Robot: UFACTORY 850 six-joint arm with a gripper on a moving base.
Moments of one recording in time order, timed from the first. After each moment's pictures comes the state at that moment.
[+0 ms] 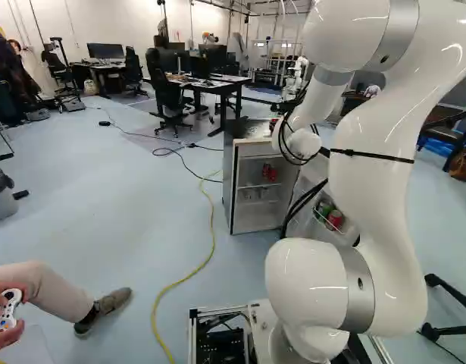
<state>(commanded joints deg) -18.2 -25.6 -52.3 -15.9 55.4 0.0</state>
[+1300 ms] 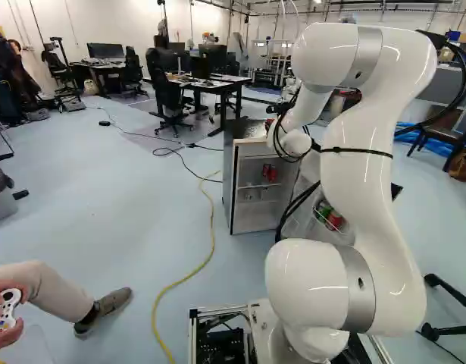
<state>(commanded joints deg) -17.0 -34.6 -61.8 -15.9 55.4 0.0</state>
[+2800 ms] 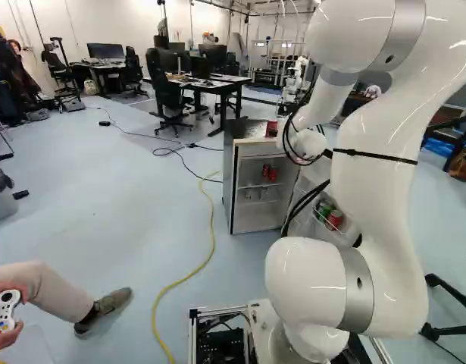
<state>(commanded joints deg) -21.6 -23.2 -49.8 -9.5 47.2 0.0</state>
